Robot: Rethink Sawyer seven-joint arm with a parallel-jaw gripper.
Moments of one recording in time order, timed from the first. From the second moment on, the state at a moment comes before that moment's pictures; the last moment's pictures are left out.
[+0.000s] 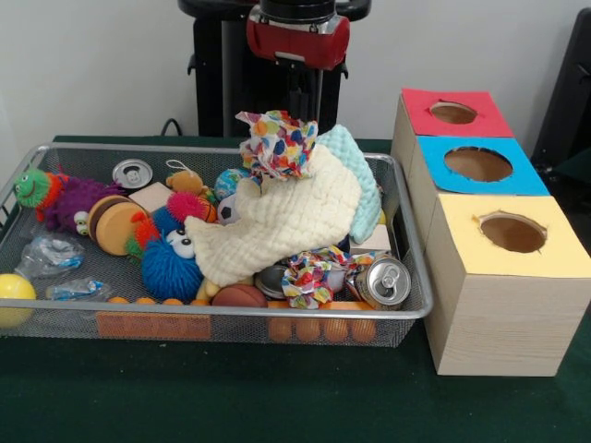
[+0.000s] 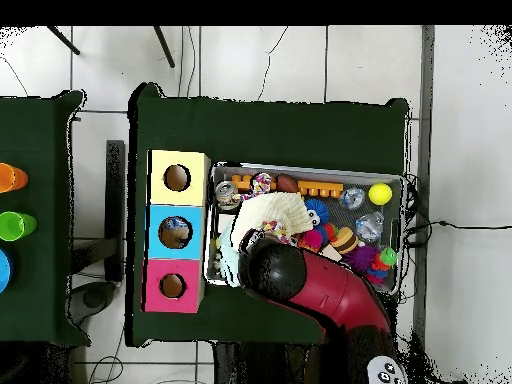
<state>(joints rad) -0.27 -0.85 -0.05 1.94 0.13 0.48 1.81</state>
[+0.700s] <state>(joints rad) -0.27 -0.85 -0.06 1.93 0.12 0.49 1.81</state>
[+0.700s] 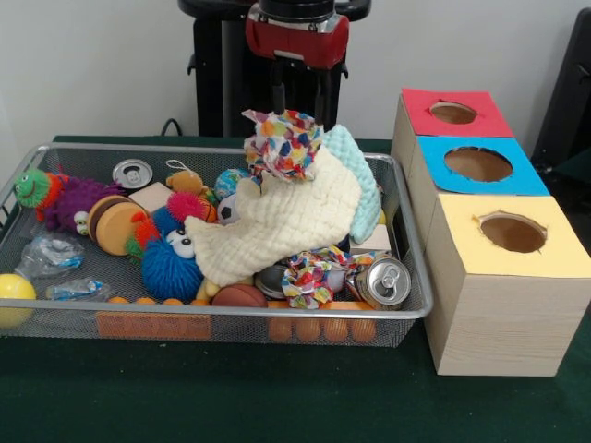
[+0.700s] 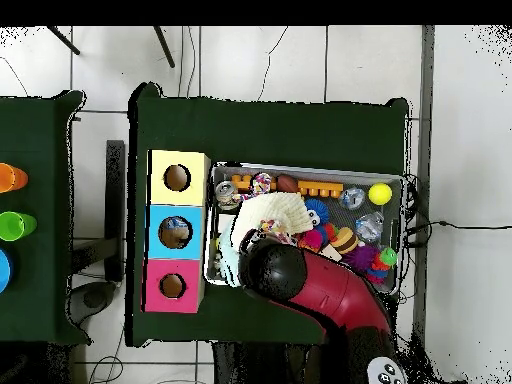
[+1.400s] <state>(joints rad) -0.27 -0.93 -0.09 1.86 0.12 0.76 1.81</state>
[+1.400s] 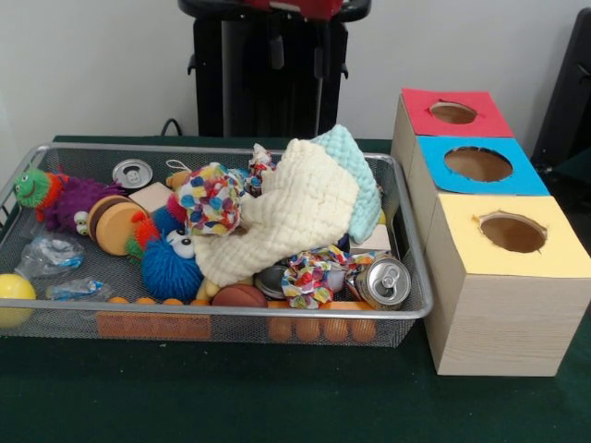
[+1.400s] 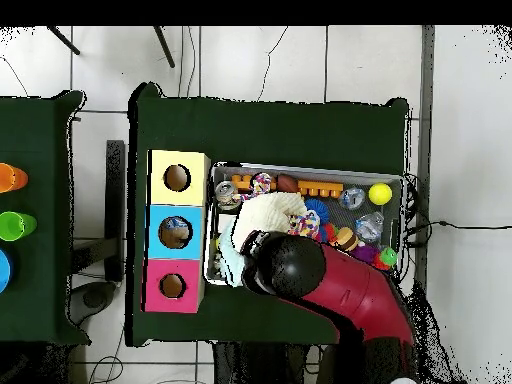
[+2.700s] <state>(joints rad) -0.44 -0.78 -0.09 1.52 -0.04 0.88 1.81</state>
